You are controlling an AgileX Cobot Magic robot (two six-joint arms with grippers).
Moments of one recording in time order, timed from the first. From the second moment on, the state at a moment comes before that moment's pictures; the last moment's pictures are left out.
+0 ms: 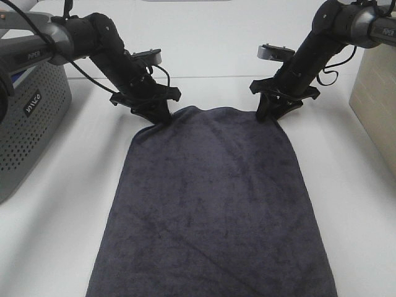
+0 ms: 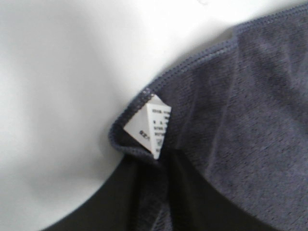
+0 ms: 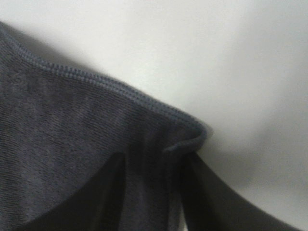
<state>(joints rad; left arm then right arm) -0.28 2.67 -2.31 -0.44 1.01 0.21 0.09 2.58 -2.16 0.33 1.08 -0.34</state>
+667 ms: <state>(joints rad) -0.29 2.65 -2.32 -0.26 0.97 0.24 0.09 2.58 -2.18 0.32 1.04 -0.31</state>
